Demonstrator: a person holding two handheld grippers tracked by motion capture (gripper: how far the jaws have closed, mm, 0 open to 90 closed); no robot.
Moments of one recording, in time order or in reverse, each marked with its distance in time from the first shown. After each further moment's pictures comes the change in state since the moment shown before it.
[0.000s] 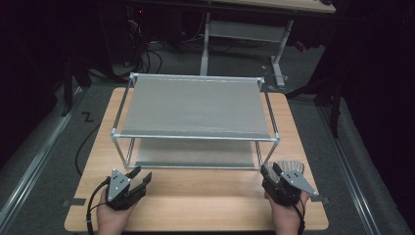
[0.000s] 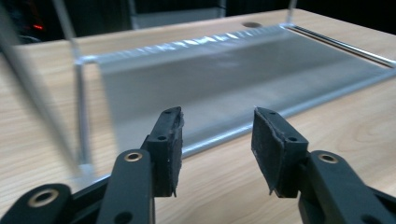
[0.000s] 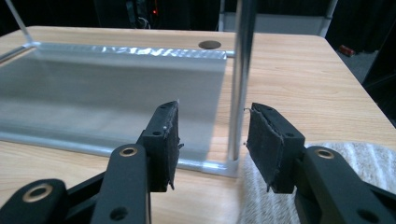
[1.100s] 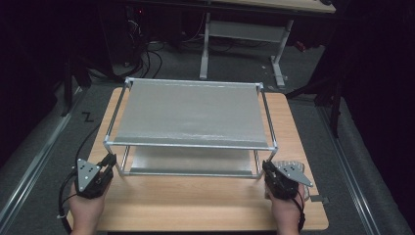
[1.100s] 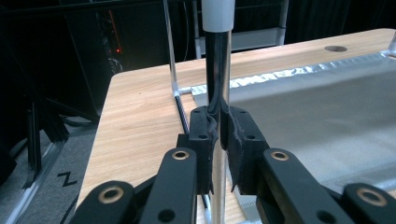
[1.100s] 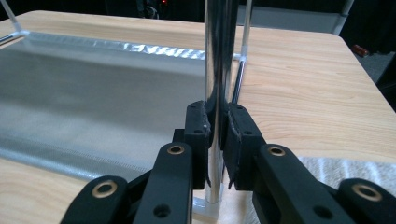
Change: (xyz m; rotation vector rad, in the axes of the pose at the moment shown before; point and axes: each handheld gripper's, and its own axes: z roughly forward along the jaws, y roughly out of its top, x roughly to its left) left arm 0.067 0.013 -0.024 -0.079 0.263 0.019; right arm -0.007 0.004 0.019 0.036 0.037 -0.045
